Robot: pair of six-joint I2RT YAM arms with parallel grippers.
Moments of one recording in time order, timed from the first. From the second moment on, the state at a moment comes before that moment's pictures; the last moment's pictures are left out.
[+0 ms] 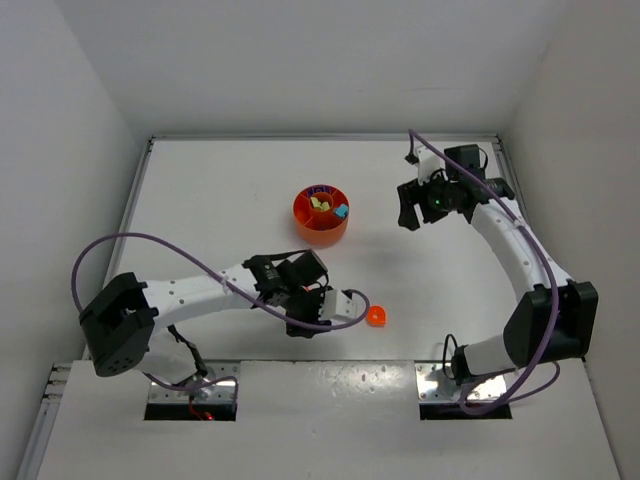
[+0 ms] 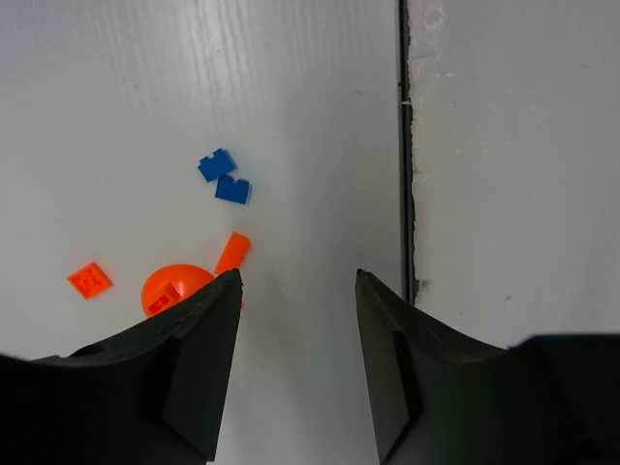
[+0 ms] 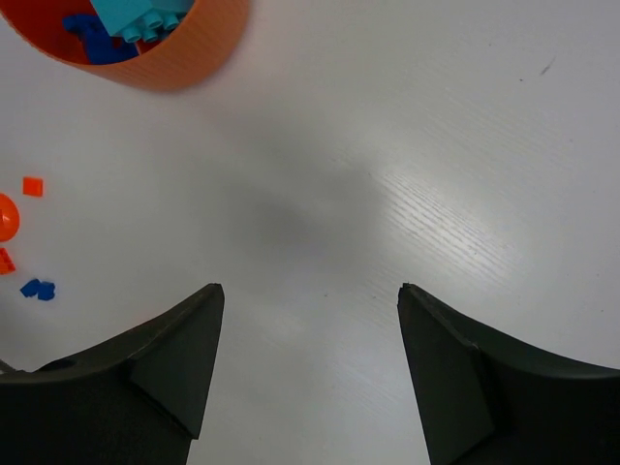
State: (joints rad) left arm -0.97 1.41 0.90 -0.61 0.37 0.52; right arm 0.13 1.44 1.21 -0.68 -0.33 -0.27
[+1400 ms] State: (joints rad) left arm -1.04 1.64 0.85 -0.34 0.31 0.73; right arm 0.13 1.52 1.22 -0.71 -0.39 -0.27
